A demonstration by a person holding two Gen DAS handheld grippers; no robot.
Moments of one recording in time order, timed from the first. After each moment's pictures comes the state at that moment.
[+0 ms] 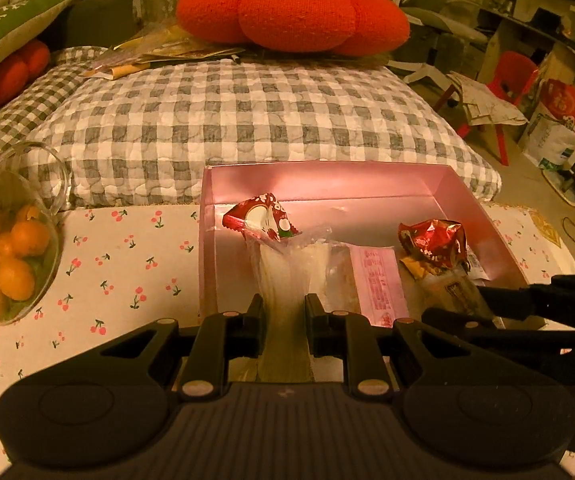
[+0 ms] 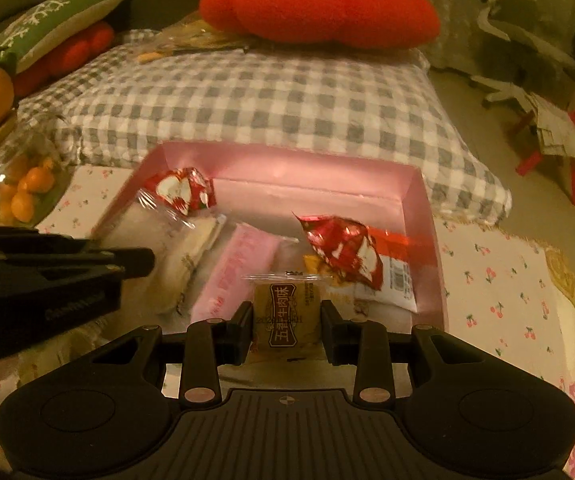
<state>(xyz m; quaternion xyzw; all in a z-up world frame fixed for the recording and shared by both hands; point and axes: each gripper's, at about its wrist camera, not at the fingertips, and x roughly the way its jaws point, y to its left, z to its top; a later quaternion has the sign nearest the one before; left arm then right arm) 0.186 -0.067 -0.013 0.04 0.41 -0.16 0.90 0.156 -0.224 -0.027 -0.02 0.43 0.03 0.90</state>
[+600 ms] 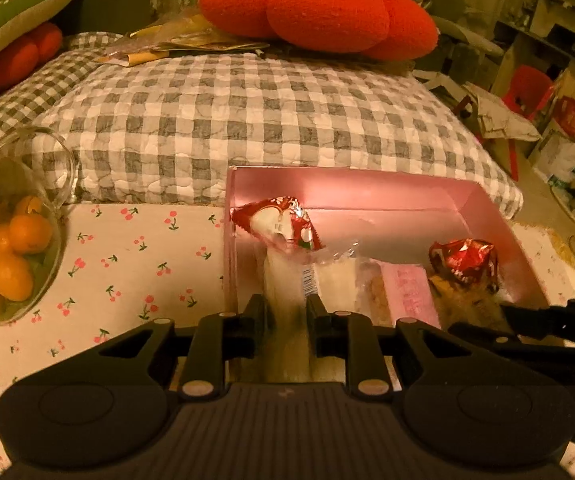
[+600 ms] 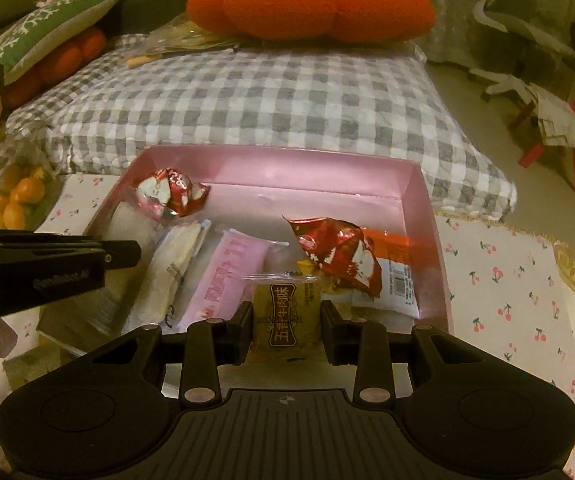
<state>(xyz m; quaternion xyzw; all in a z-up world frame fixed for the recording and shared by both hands) 0.204 -0.055 -0.021 0.01 0.41 -0.15 0.90 0.167 -0.236 -0.038 0.00 0.43 0.03 0.90</state>
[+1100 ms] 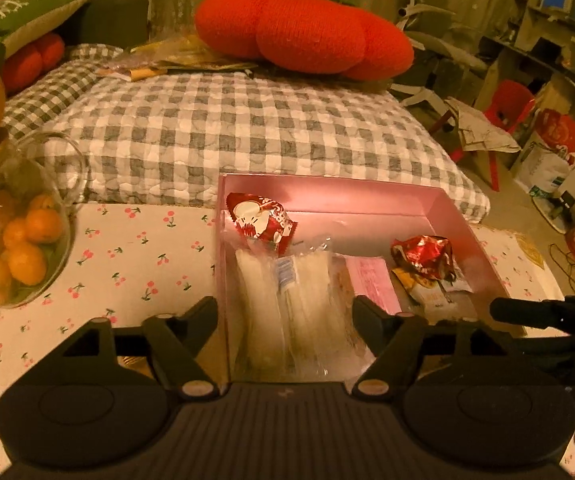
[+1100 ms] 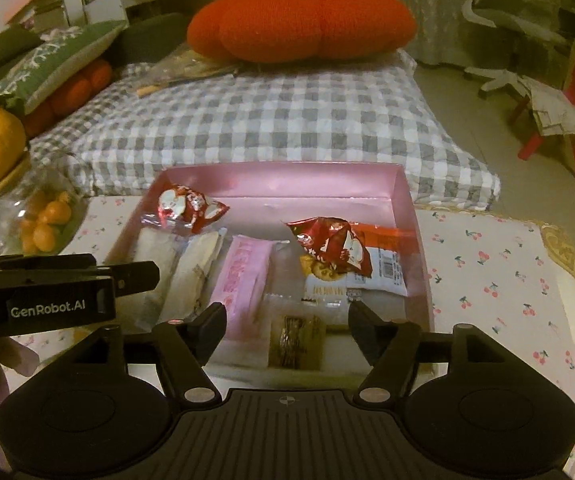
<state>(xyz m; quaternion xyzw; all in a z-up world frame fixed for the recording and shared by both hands) 0.169 -0.048 -0.003 0.00 0.39 -0.17 0.91 0.132 -0.248 -0.015 0.04 0.41 0.04 0.91</state>
